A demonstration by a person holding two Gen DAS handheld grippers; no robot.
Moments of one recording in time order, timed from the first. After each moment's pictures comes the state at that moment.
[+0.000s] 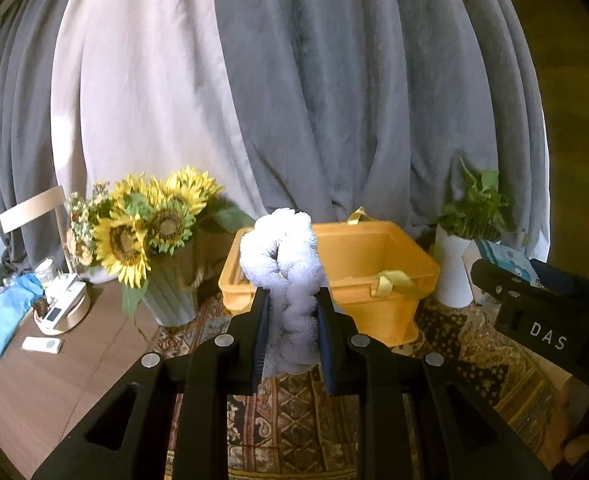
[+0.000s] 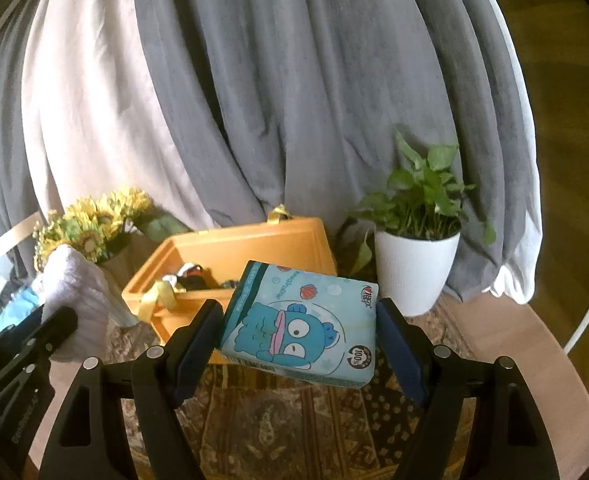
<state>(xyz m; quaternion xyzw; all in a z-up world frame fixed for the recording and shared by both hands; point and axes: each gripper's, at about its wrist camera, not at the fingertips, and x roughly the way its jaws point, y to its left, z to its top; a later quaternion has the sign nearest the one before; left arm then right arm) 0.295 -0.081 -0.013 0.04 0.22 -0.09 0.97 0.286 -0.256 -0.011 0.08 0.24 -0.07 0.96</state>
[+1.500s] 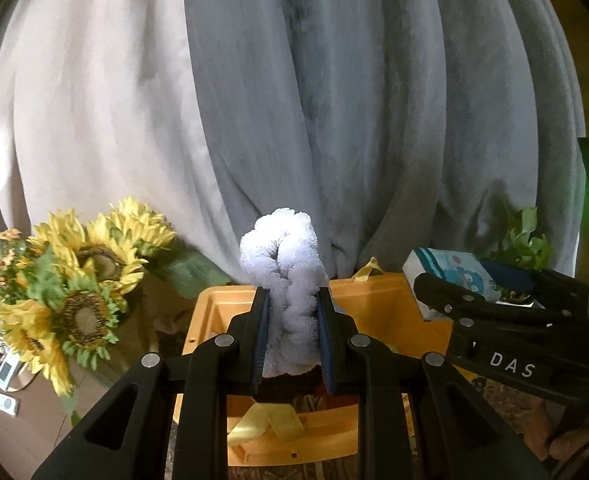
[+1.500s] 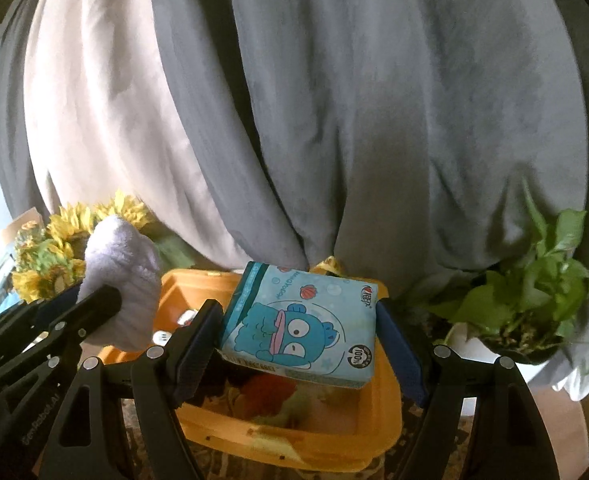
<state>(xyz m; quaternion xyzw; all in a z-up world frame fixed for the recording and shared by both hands) 0.450 -0.105 -0.002 0.03 0.21 -0.13 0.97 0.459 -0.256 -0.007 0.03 0.27 0.02 0.96</state>
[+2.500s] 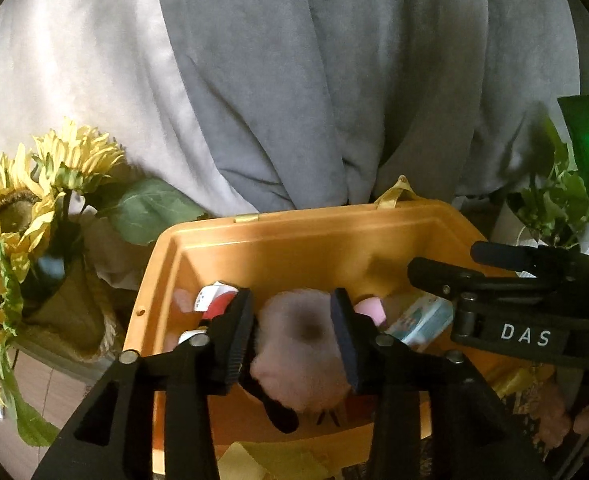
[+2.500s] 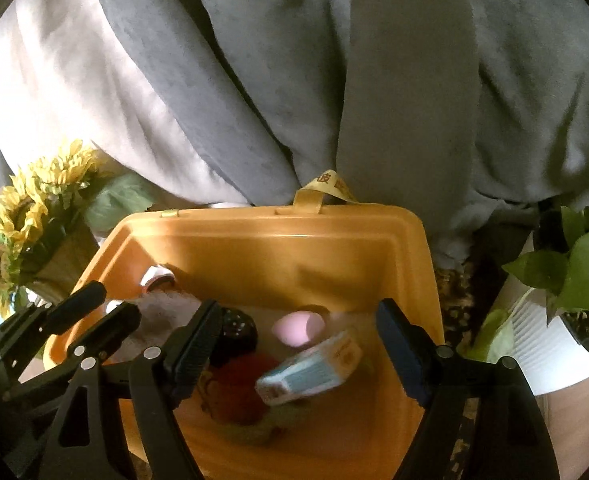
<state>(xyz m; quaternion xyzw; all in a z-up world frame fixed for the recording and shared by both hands) 0.532 -0.127 -0.072 0.06 0.33 -0.14 0.93 0.536 -0.274 -0.078 0.07 0.40 0.04 0.92</state>
